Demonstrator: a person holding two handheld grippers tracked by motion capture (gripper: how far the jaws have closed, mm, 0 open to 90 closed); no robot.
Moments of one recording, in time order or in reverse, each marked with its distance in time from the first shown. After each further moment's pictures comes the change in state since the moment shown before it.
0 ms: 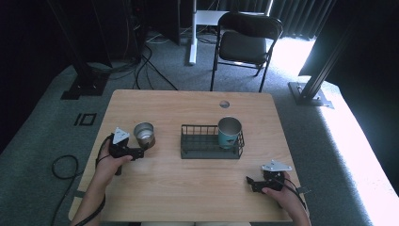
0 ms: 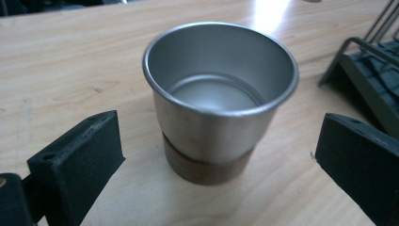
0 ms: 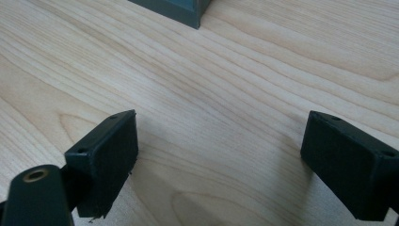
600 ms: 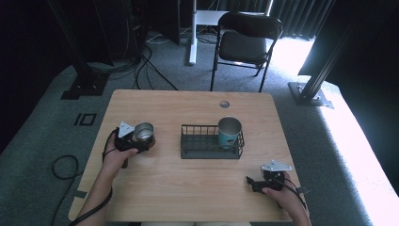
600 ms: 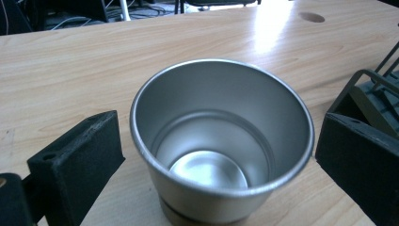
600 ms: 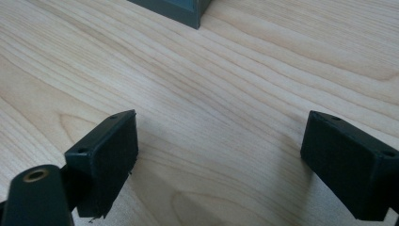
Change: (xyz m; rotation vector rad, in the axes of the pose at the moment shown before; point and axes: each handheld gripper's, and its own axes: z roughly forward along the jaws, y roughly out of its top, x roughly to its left) left arm -0.001 0.015 0.023 -0.038 0.004 -0.006; right arm 0.000 0.000 0.000 -0.001 0.002 0.002
